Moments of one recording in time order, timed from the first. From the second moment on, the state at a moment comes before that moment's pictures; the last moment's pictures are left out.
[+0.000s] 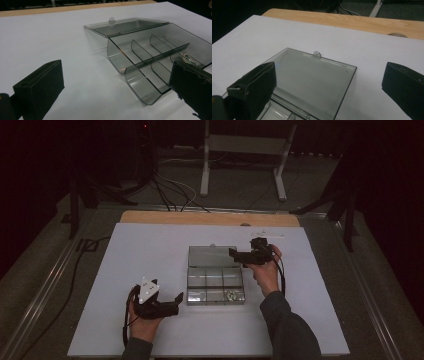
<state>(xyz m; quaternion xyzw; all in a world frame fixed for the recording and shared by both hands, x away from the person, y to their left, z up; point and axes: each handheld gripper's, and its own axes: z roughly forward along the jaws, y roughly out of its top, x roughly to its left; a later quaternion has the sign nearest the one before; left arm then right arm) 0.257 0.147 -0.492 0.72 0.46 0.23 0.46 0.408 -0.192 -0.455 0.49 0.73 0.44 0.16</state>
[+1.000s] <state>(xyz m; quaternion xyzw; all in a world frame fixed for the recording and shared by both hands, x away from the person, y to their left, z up) 0.265 0.121 -0.505 0.74 0.47 0.21 0.44 0.420 -0.184 -0.484 0.51 0.73 0.42 0.14</state>
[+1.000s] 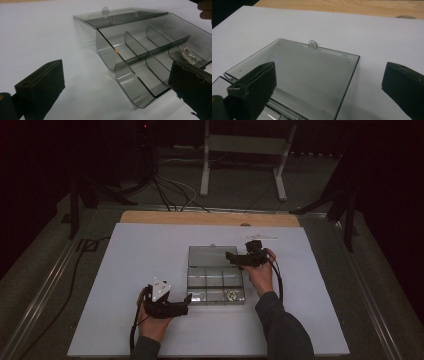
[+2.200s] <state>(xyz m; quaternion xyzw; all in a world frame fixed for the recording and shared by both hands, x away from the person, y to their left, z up) 0.277 0.098 -0.520 0.75 0.49 0.16 0.41 0.436 -0.182 -0.512 0.56 0.73 0.39 -0.02</state>
